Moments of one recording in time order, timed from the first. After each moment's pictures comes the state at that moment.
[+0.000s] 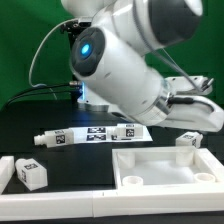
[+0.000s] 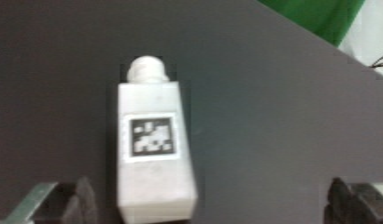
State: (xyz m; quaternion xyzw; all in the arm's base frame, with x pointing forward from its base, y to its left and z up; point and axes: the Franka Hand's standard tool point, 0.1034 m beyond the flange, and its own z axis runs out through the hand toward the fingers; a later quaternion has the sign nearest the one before) arm 0.482 0.119 0.050 -0.81 0.34 0.41 0.25
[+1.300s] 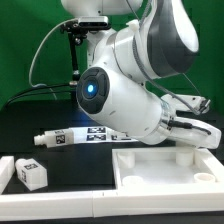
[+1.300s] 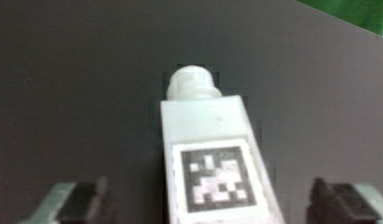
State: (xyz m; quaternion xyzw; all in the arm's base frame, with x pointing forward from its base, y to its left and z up) arm 0.451 0.135 0.014 -0.80 0.35 0.44 0.24
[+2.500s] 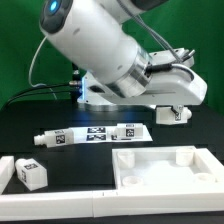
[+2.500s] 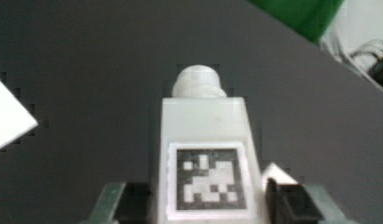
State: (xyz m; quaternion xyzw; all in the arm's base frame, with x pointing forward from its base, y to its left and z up) arm 0.508 0.086 0.097 -0.85 0.35 0.32 0.24
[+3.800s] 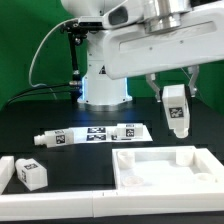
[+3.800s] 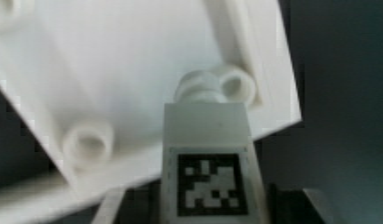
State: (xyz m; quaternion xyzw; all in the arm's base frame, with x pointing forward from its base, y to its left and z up) arm 0.625 0.078 0.157 -0.98 0.13 -0.11 0.06
